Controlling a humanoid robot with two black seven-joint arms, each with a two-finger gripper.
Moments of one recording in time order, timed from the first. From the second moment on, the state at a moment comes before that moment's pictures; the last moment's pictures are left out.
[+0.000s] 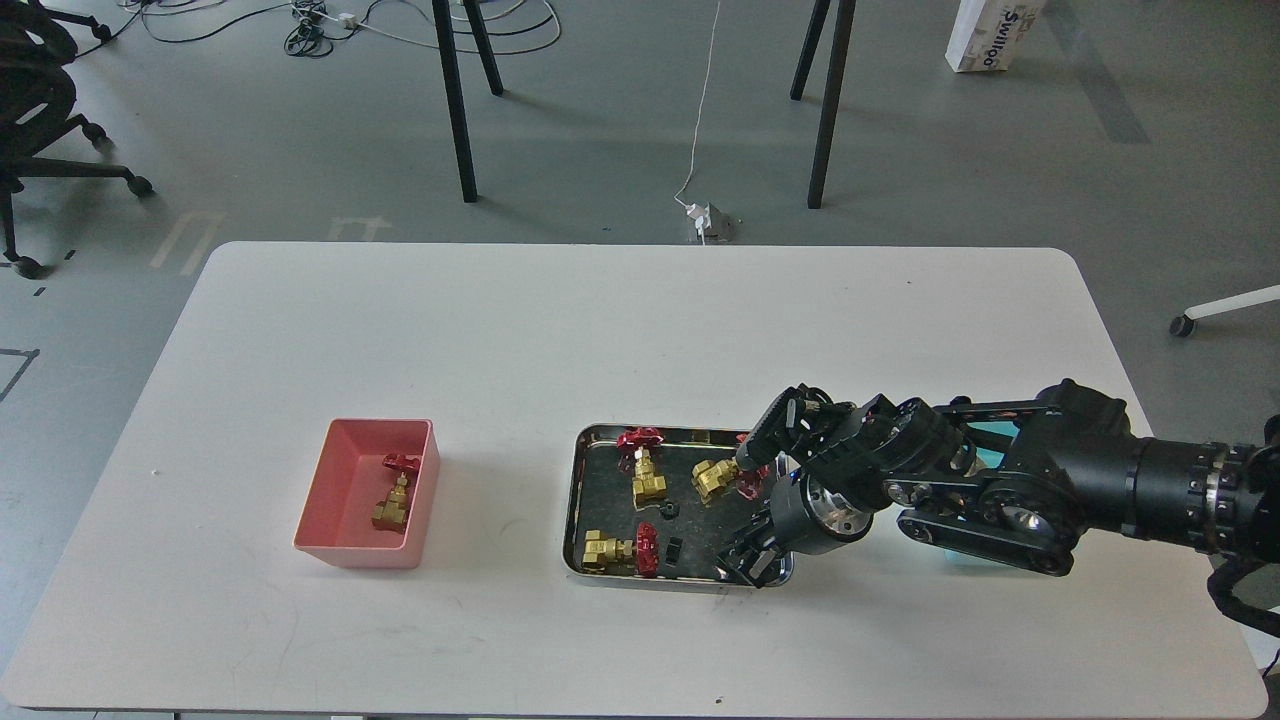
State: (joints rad) left arm -1.44 0.62 -0.28 -0.62 0.95 0.20 -0.49; right arm 1.04 -0.25 -0.18 1.10 -1.75 0.49 0.20
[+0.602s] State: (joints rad) left arm -1.44 0.63 -0.28 -0.62 0.95 0.21 -0.49; right arm 1.11 -0.35 -0.04 1.10 -1.68 0.49 0.18
